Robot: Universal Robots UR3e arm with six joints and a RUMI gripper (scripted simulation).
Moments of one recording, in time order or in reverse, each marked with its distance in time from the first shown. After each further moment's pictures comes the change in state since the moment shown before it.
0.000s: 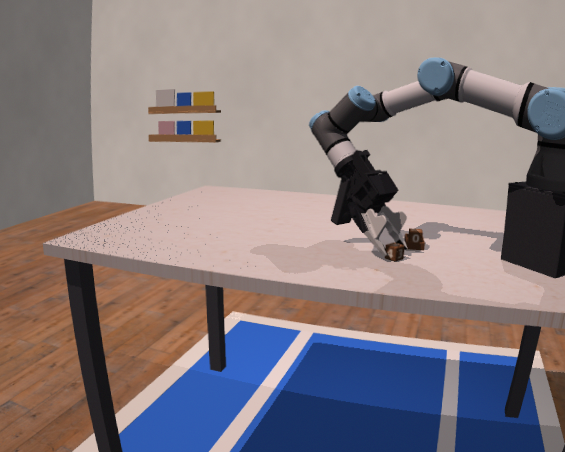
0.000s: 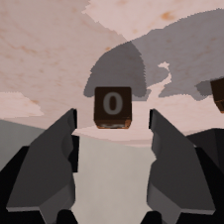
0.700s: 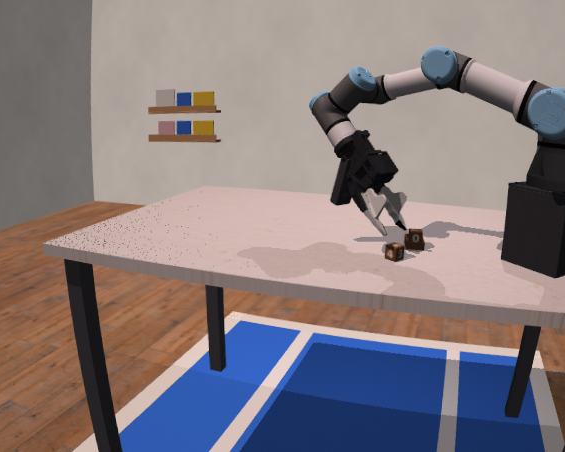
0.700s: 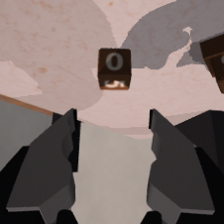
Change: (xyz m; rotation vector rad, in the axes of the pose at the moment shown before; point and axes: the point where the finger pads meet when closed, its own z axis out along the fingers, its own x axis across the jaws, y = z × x) arm -0.001 0.027 -0.032 0.015 -0.003 -0.003
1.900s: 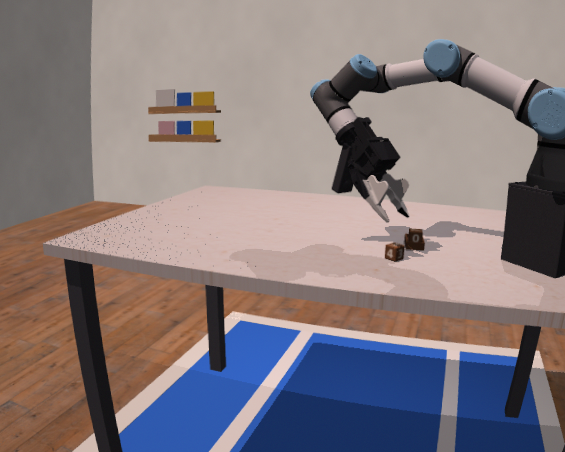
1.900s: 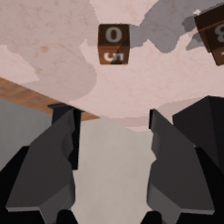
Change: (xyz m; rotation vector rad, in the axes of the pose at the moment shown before) arm 0.001 0.022 -0.018 -0.002 0.003 0.003
